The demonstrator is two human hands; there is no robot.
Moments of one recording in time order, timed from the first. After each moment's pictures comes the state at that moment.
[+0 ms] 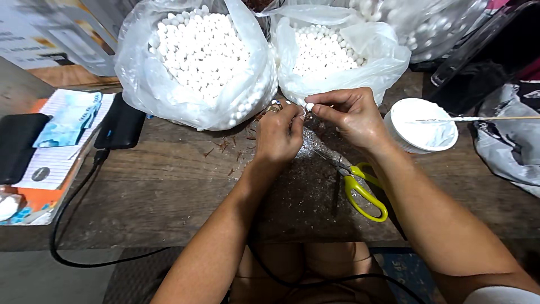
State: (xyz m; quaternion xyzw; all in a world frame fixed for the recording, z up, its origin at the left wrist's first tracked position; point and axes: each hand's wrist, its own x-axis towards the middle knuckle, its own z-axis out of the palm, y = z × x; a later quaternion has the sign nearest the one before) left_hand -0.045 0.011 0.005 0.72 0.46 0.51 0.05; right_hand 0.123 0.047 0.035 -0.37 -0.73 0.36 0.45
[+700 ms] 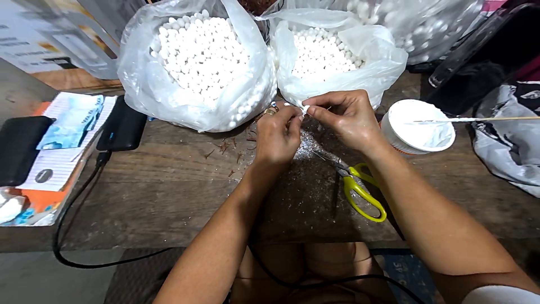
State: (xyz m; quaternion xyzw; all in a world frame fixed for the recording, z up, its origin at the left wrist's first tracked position) left_hand -0.042 0.011 0.005 0.70 0.46 0.54 0.05; right_hand 0.119 0.046 0.034 -0.36 -0.74 0.33 0.45
